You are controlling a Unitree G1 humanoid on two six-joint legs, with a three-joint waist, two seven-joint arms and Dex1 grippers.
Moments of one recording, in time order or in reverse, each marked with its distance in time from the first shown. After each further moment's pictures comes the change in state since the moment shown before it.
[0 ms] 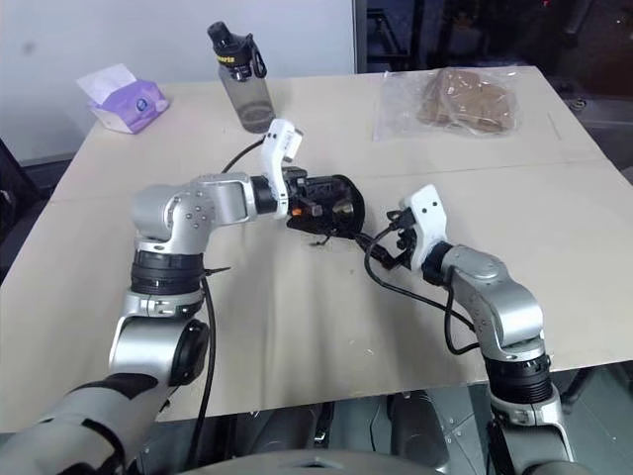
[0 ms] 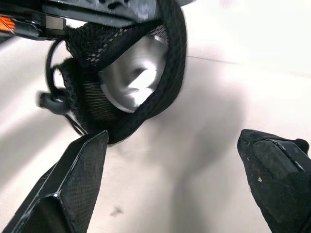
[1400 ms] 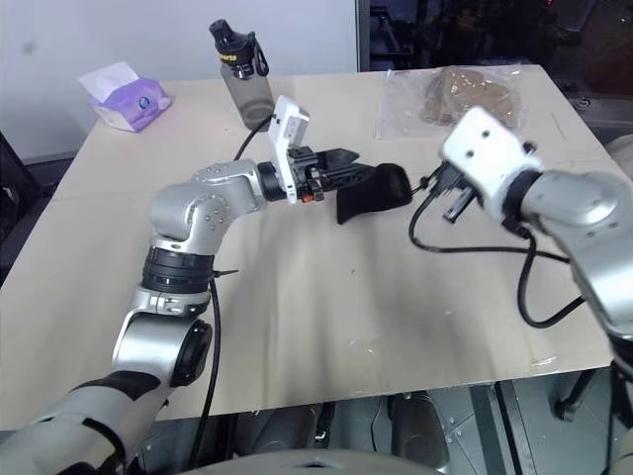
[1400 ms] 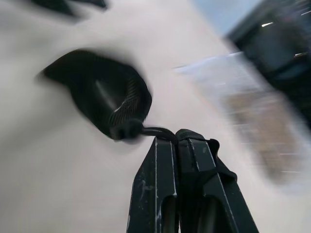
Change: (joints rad) left arm 0.011 -0.025 -0.124 0.004 0.023 -0.394 -0.271; right arm -0.351 -0.756 0.069 -0.283 -0.078 0.218 0.083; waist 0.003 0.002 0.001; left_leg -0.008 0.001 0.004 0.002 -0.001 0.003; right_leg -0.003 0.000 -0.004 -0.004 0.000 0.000
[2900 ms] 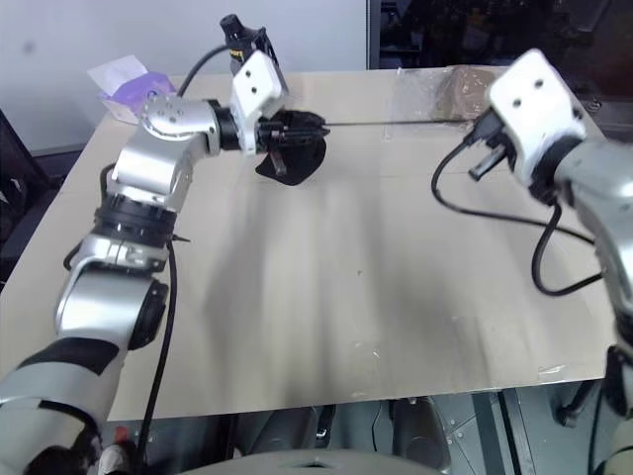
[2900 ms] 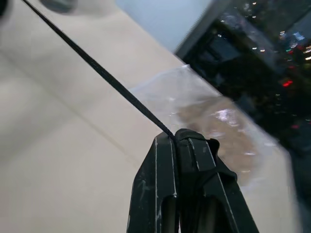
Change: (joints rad) left arm -0.156 0.243 -0.123 0.317 0.362 -0.456 -0.168; right arm 0.057 0.147 -0.156 0.100 -0.005 -0.015 -0.134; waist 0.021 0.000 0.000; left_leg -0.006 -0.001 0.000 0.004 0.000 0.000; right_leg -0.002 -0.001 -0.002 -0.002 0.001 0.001
